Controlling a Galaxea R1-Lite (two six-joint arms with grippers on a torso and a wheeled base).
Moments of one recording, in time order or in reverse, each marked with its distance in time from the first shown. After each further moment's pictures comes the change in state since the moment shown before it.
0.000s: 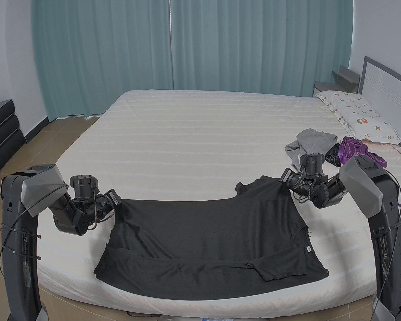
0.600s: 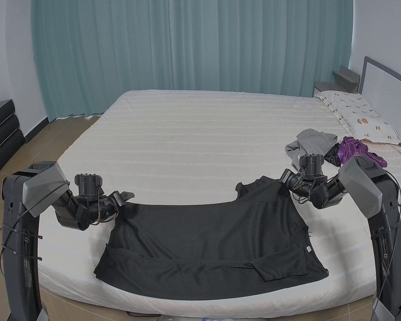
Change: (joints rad) left arm -0.020 0.001 -0.071 0.169 -0.047 -0.009; right arm 0.003 0.001 0.007 -0.004 0.004 0.005
